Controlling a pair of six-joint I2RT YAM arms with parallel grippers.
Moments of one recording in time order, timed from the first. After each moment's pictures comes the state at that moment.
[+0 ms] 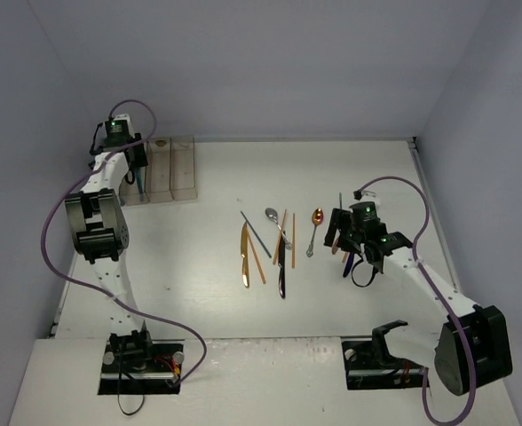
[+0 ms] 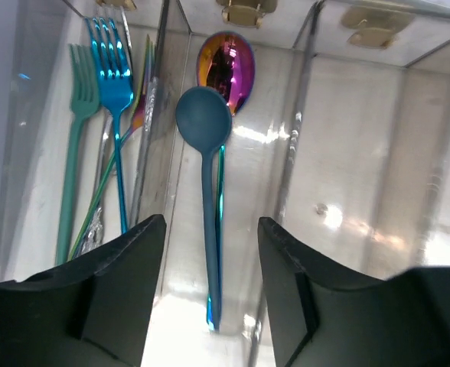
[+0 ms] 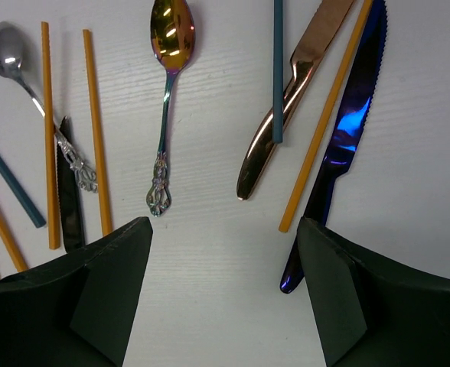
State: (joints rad) left arm 0.14 2.19 1.86 -0.40 -0.10 -0.09; right arm 0.31 1.13 0.66 -0.36 0.11 0.47
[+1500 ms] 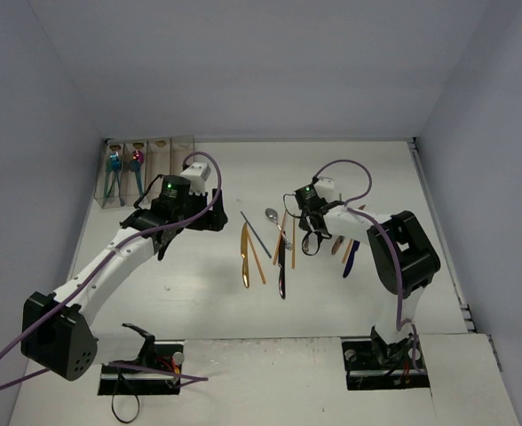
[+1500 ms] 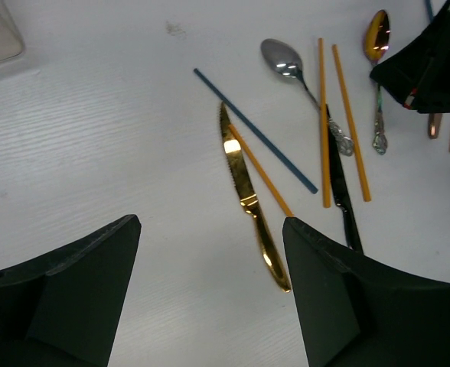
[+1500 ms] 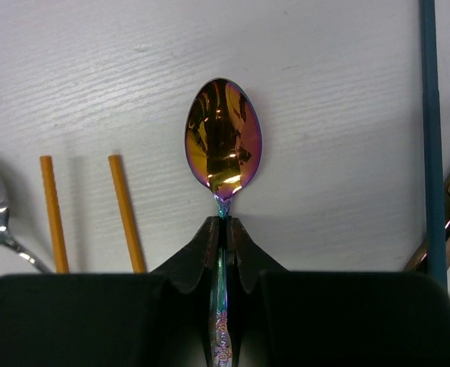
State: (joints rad) left arm -0.43 1.25 1.01 -0.42 0.11 -0.28; right arm 0.49 1.83 1.04 -0.19 0.40 0.63
